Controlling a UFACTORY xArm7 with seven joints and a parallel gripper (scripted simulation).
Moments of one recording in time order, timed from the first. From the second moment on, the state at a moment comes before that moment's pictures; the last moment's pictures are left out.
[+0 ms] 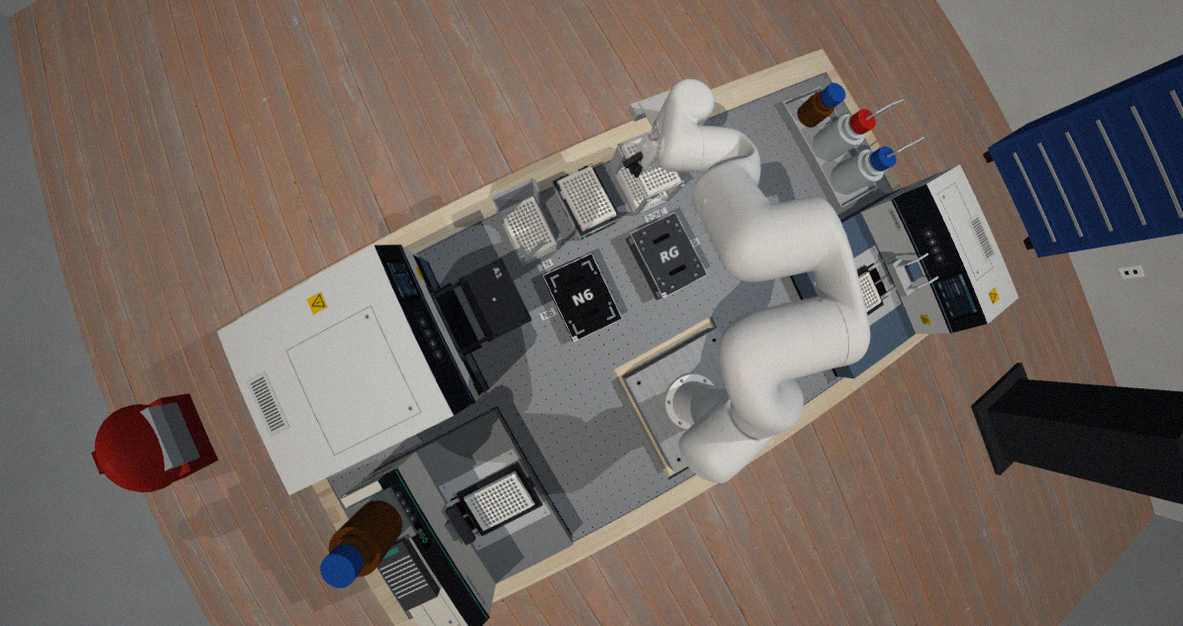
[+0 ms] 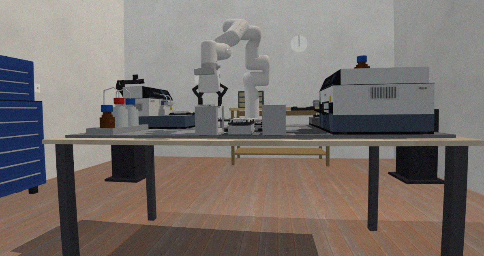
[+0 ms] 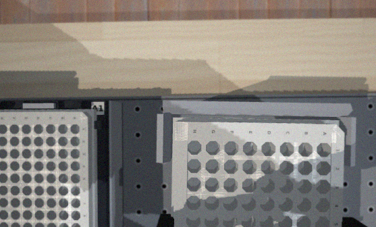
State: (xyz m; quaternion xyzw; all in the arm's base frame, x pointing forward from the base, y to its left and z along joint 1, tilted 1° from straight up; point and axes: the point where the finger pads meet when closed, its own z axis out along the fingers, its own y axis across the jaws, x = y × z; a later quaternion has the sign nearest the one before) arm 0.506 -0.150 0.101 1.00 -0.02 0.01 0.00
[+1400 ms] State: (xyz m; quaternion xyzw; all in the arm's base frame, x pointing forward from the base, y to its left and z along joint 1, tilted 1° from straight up) arm 0.507 -0.151 0.076 1.00 -0.02 0.01 0.00
